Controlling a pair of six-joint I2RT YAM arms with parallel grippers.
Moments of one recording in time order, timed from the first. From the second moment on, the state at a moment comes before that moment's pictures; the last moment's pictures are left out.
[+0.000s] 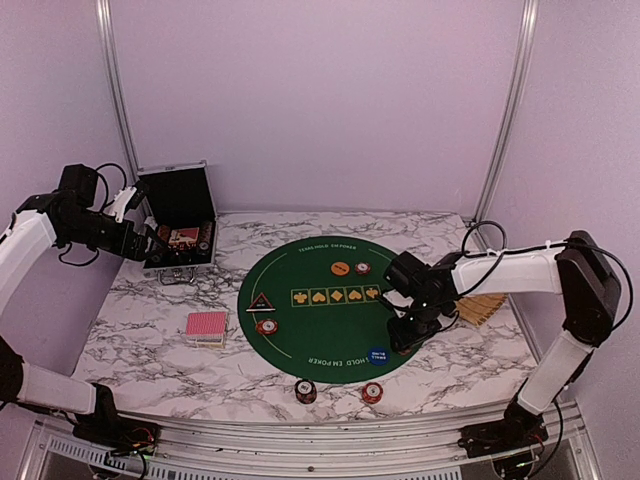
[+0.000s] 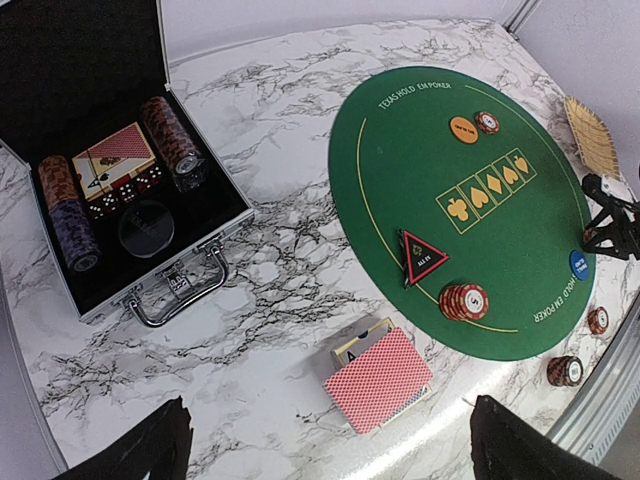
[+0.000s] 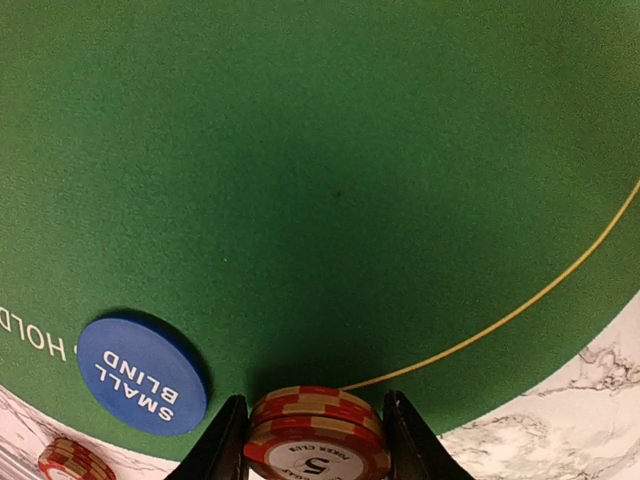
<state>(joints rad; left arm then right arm) 0.04 1.22 1.20 -0.89 0.51 0.27 0.71 1.66 0.99 -0.71 0.01 0.26</state>
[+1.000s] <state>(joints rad) 0.04 1.22 1.20 -0.90 0.51 0.28 0.80 1.64 1.22 -0.83 0.14 0.26</state>
